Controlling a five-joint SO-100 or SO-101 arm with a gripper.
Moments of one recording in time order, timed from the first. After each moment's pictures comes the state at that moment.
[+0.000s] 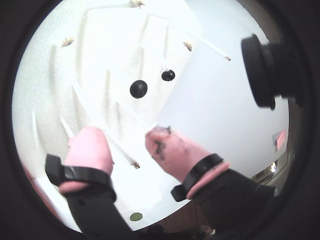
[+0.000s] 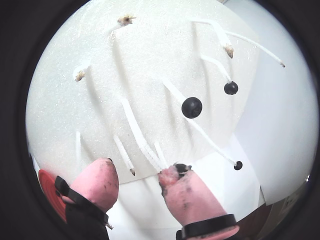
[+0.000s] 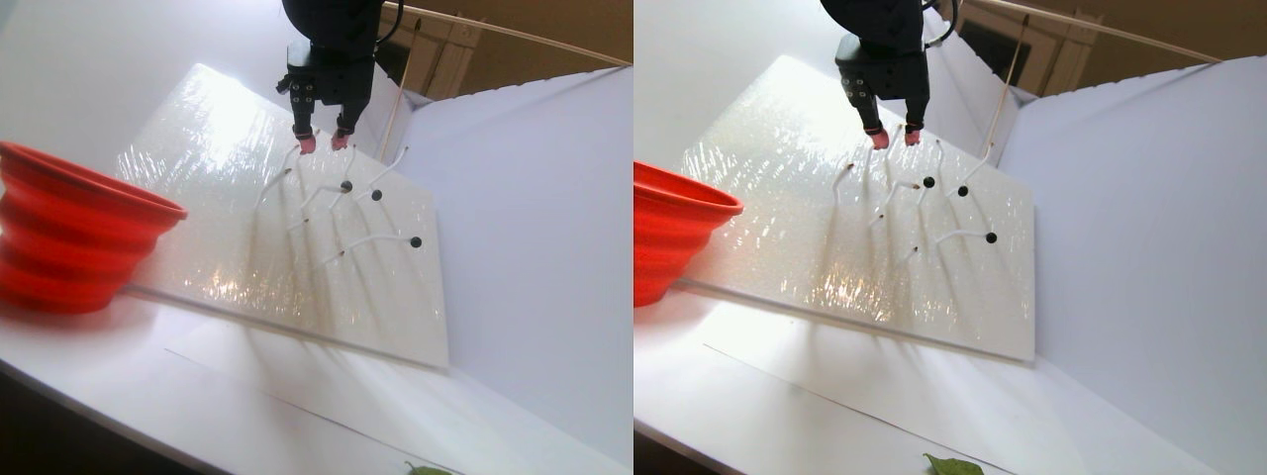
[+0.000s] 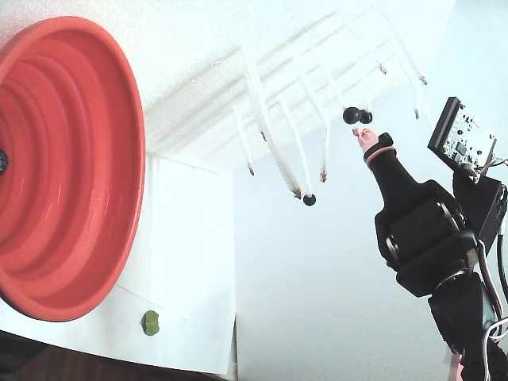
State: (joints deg) arm 7.6 97.1 118.8 -9.6 -97.3
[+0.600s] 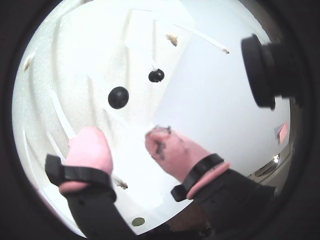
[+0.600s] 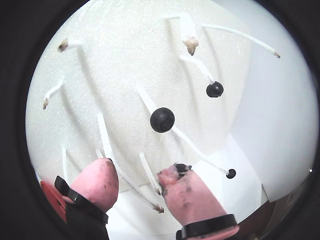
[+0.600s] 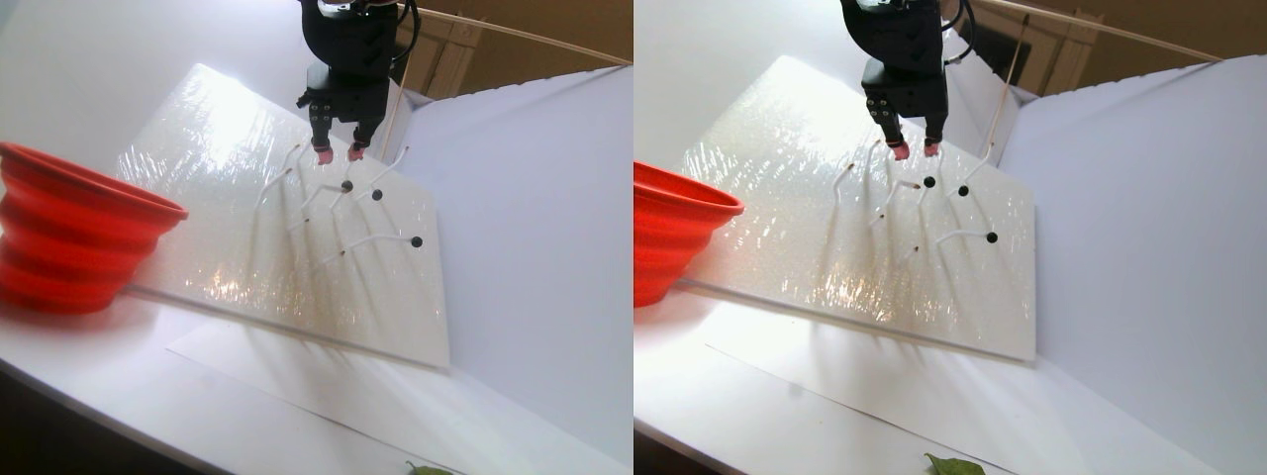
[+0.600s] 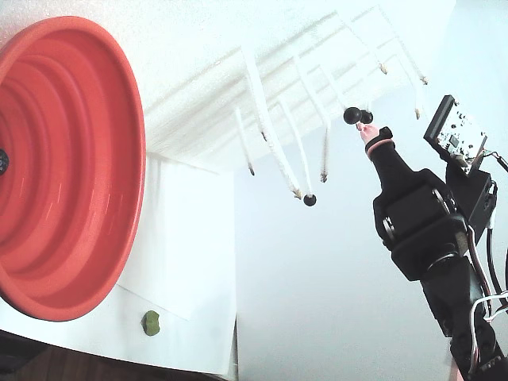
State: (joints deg) arm 10.3 88.7 111.7 -11.8 -95.4
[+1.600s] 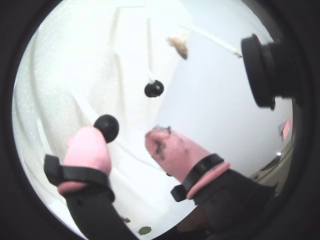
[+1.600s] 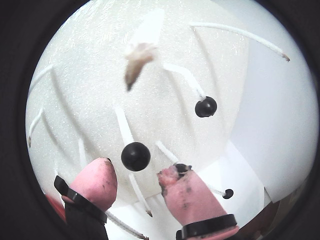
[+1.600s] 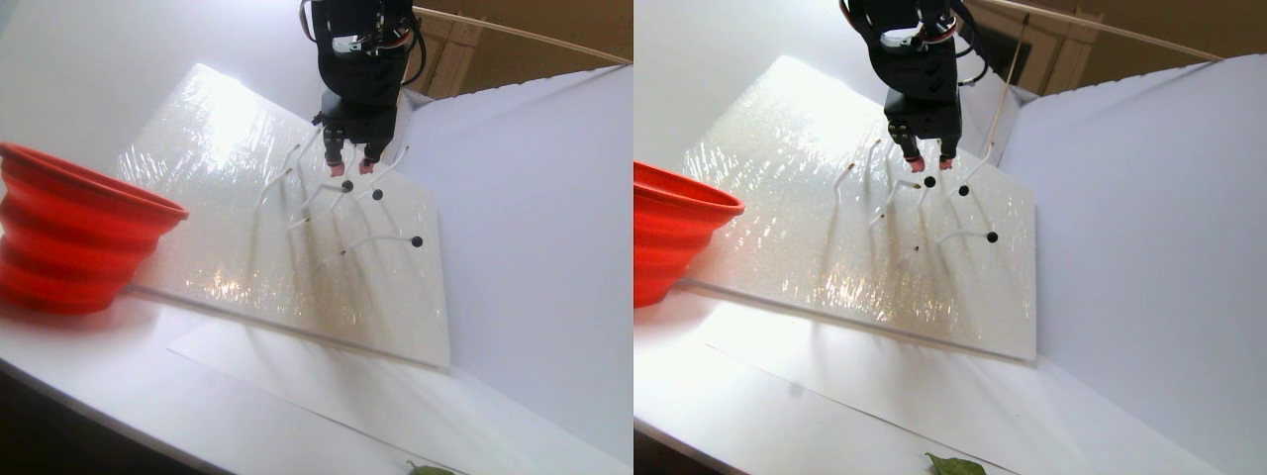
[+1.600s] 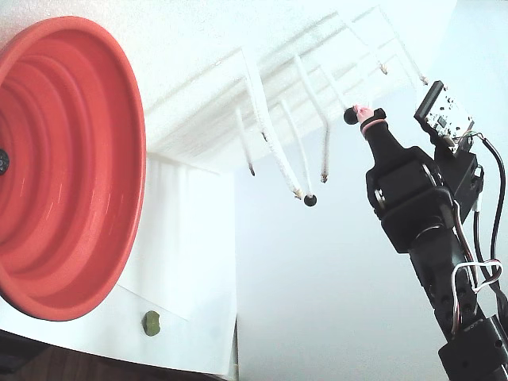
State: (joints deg) arm 12.3 76.3 99.3 -13.7 -93.3
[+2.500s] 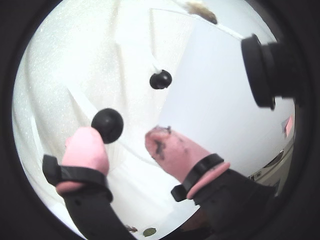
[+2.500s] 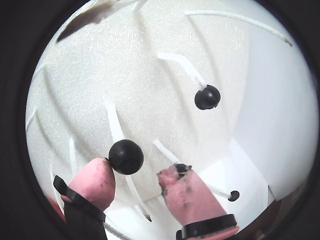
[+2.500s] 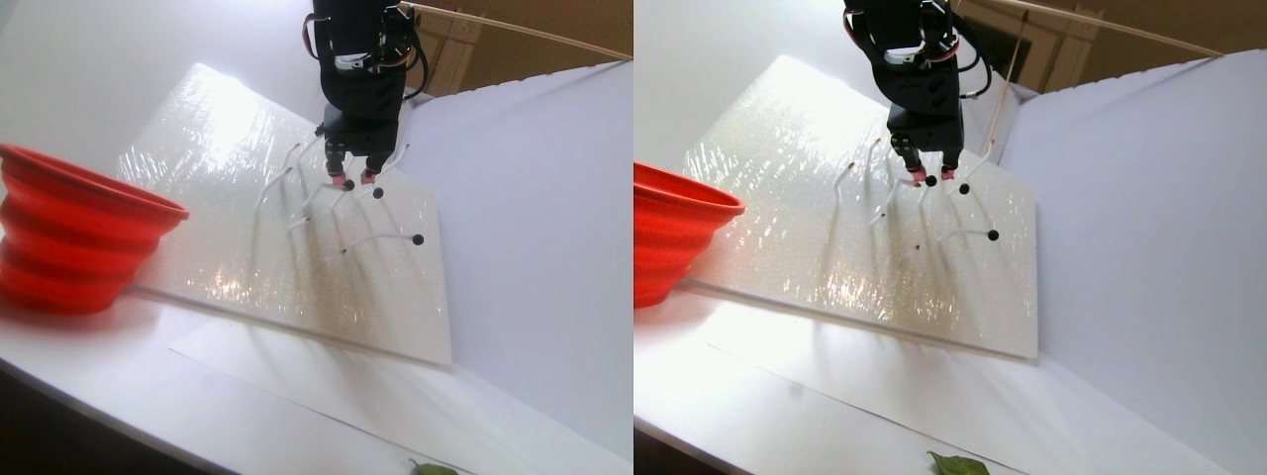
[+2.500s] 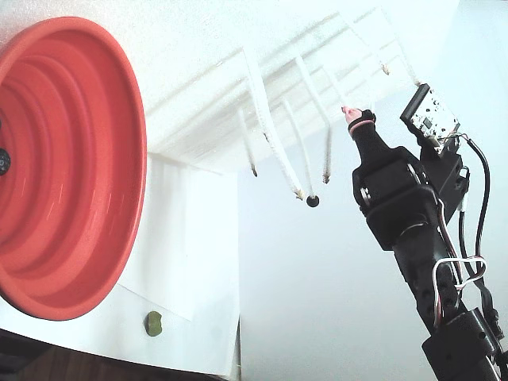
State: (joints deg) arm 12.7 71.6 97.9 -16.3 -92.0
